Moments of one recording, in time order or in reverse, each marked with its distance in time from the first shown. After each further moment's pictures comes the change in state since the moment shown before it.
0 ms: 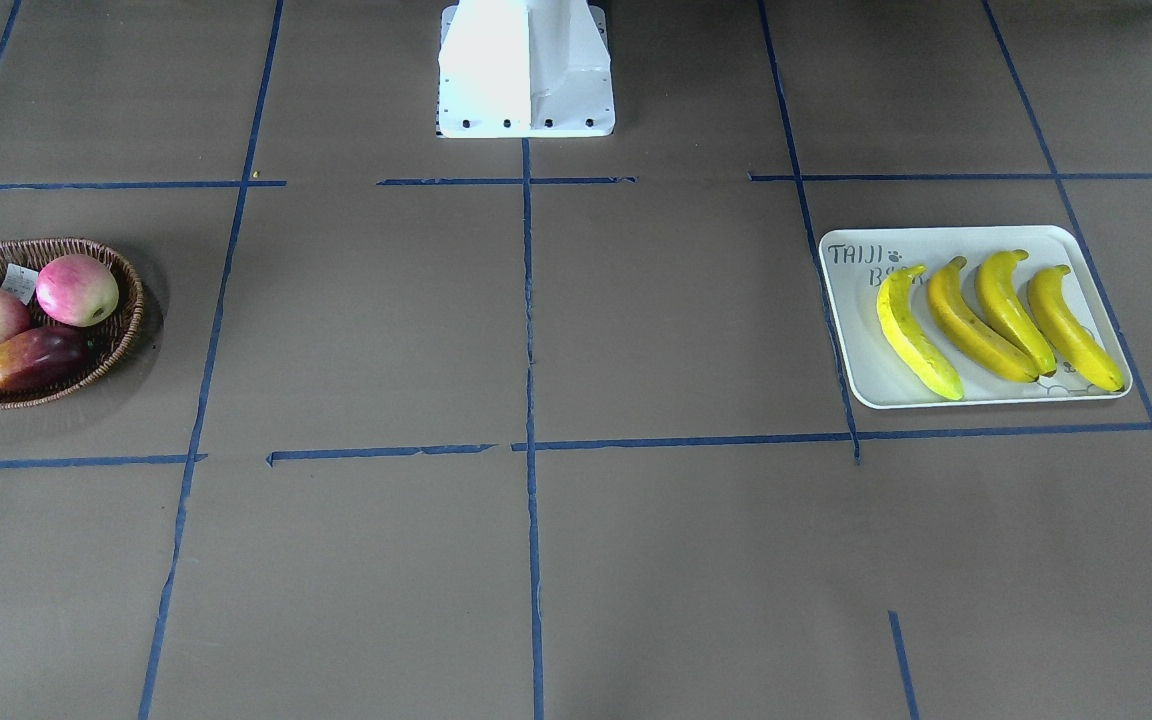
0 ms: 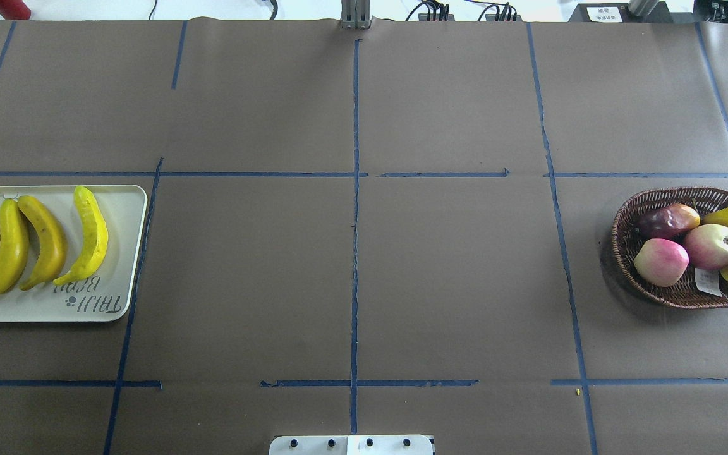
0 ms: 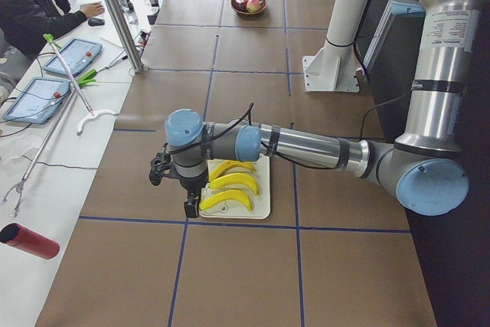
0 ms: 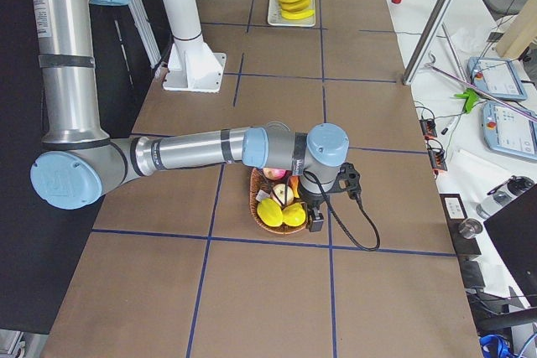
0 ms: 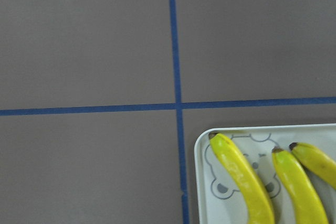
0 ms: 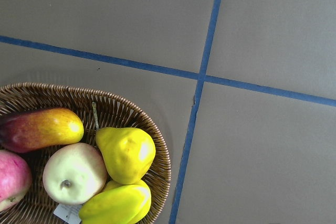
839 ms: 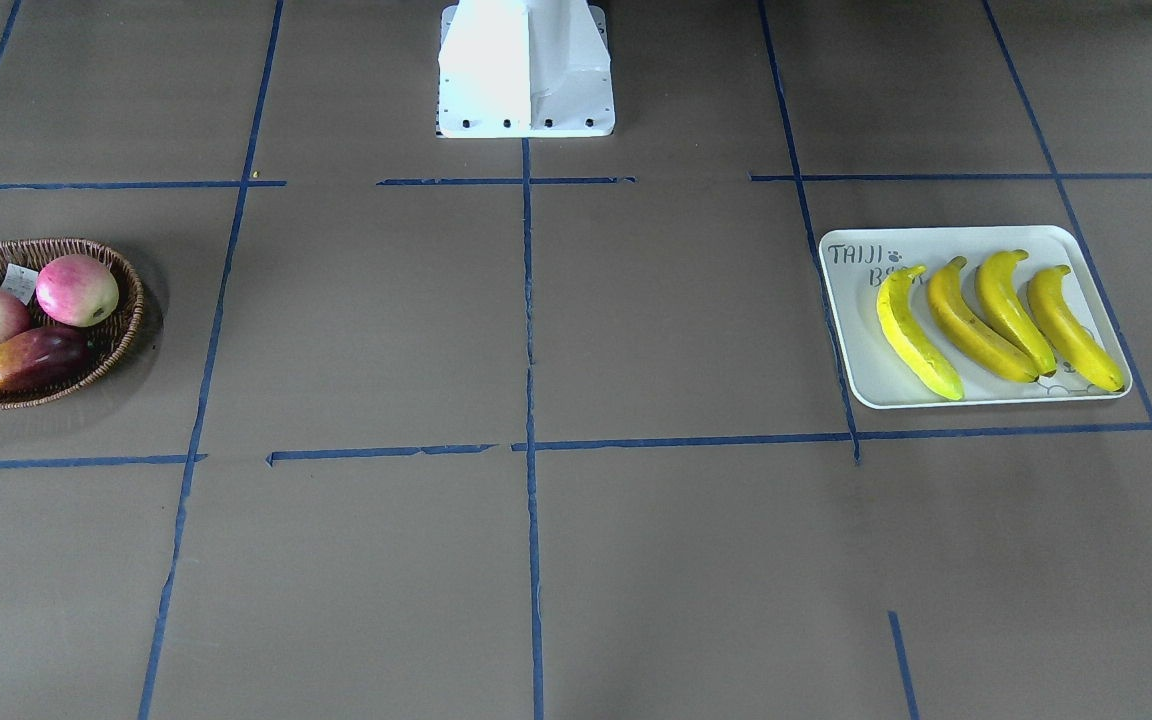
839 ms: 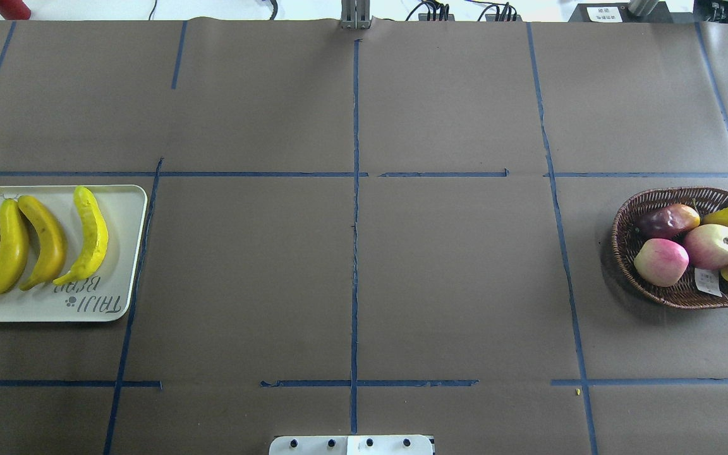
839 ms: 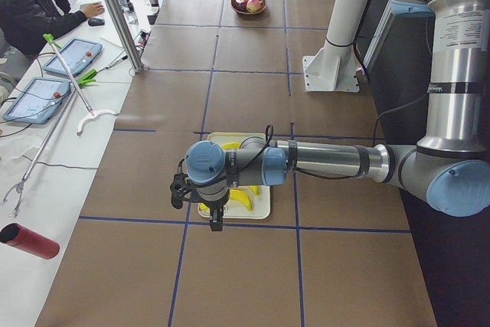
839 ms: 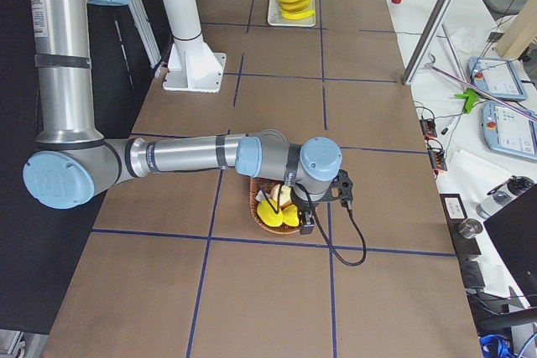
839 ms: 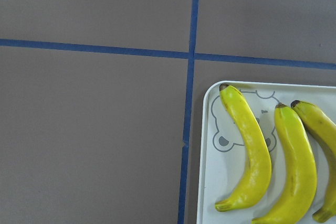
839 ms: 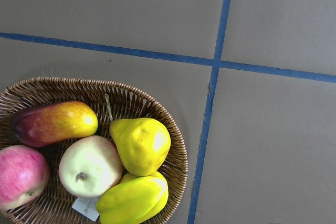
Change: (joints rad) left arm -0.028 0.097 -0.007 -0.023 -0.157 -0.018; right arm 0.005 -0.033 -0.012 0.012 0.069 0.019
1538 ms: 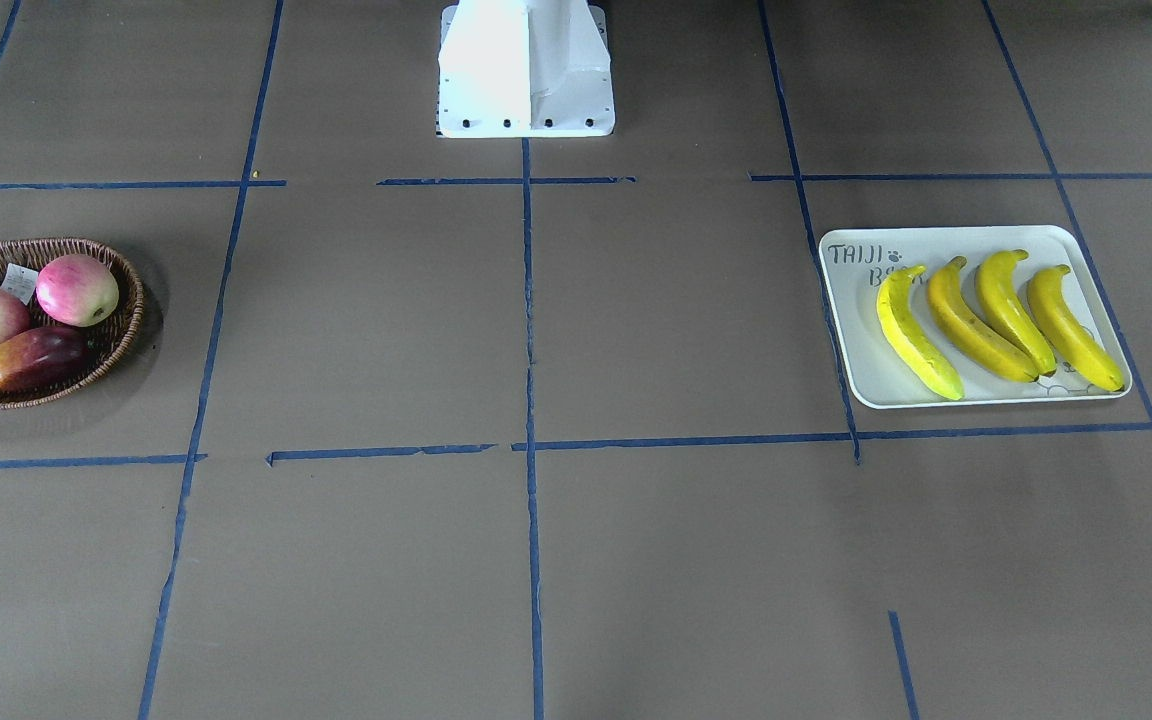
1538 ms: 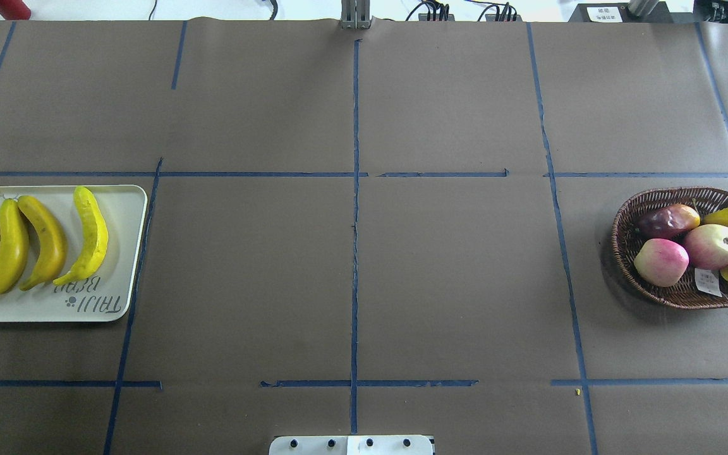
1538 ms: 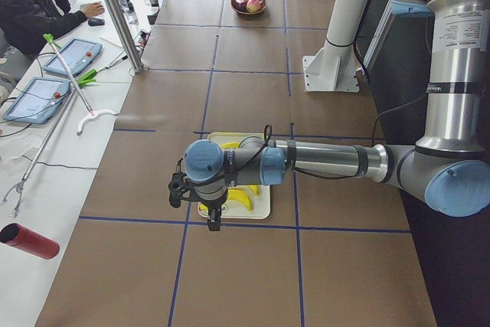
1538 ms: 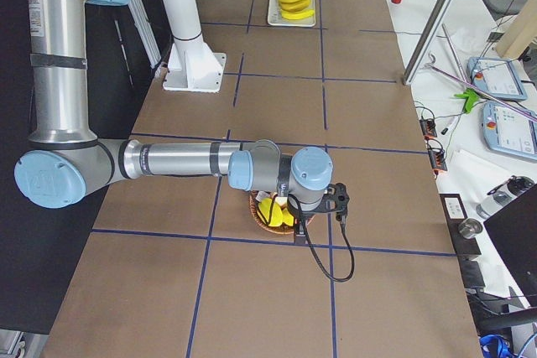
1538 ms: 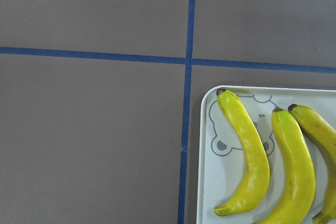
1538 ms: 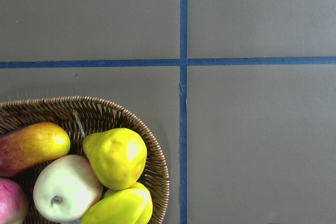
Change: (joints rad) left arm 0.002 -0.008 0.008 -0.007 0.006 0.003; right arm 0.007 -0.038 -0.036 0.123 -0.012 0.187
